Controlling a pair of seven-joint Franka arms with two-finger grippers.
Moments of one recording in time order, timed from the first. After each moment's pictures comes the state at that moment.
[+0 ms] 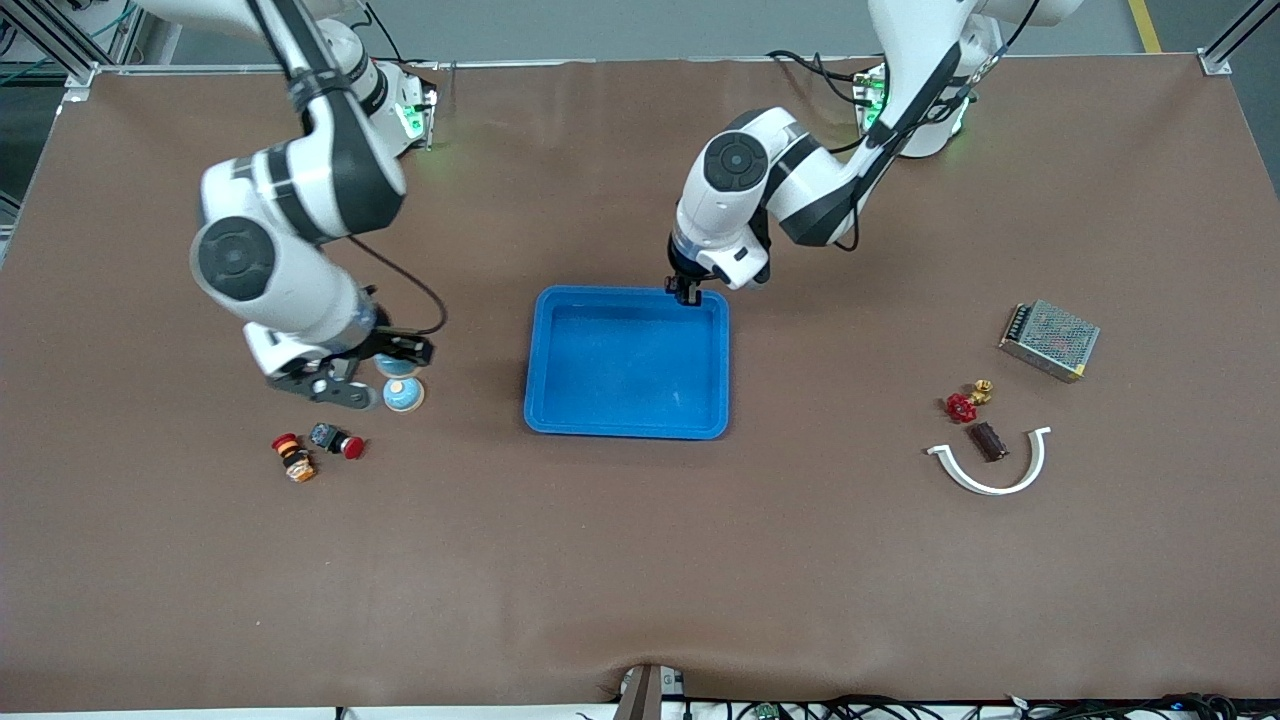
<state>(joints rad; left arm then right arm) -0.38 0.43 -0.48 -2.03 0.08 2.46 -2.43 0.40 0.24 -0.03 -1.83 0.07 1.98 0.62</state>
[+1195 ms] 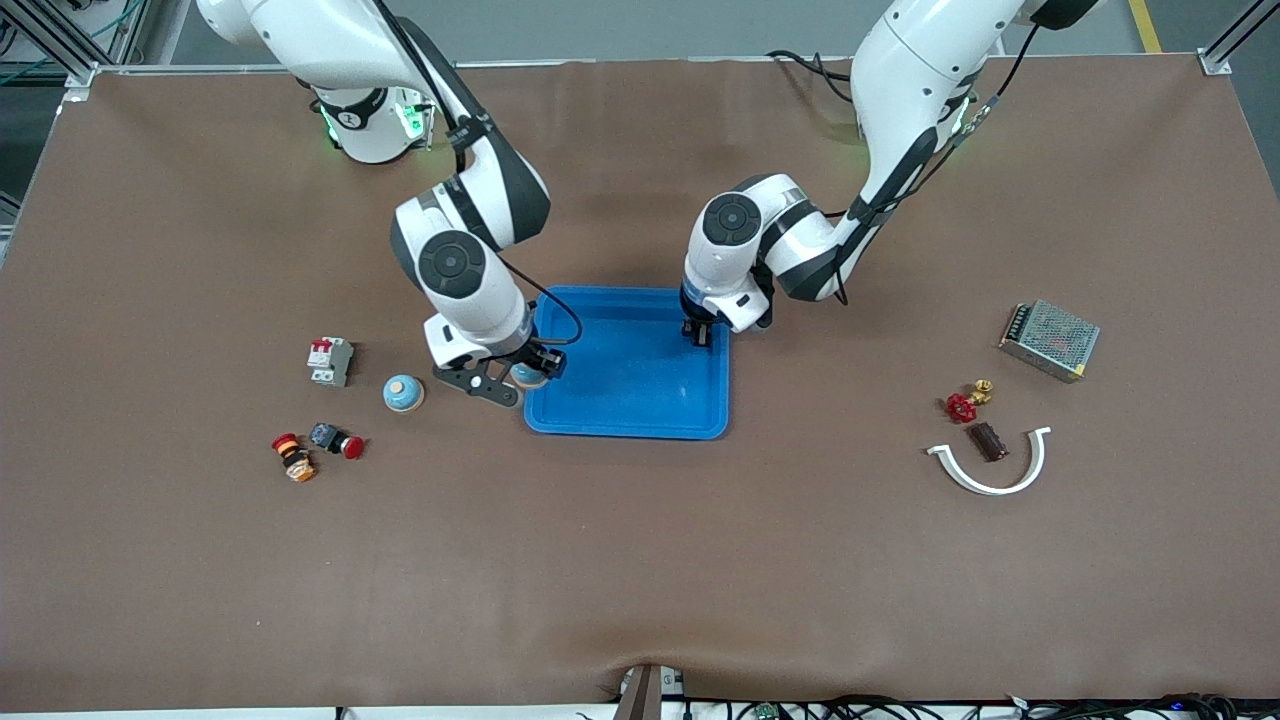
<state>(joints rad) -0.37 0.59 -0.42 -2.01 0.29 2.57 -2.47 0.62 0.47 -0.04 -1.83 0.10 2.28 0.91</state>
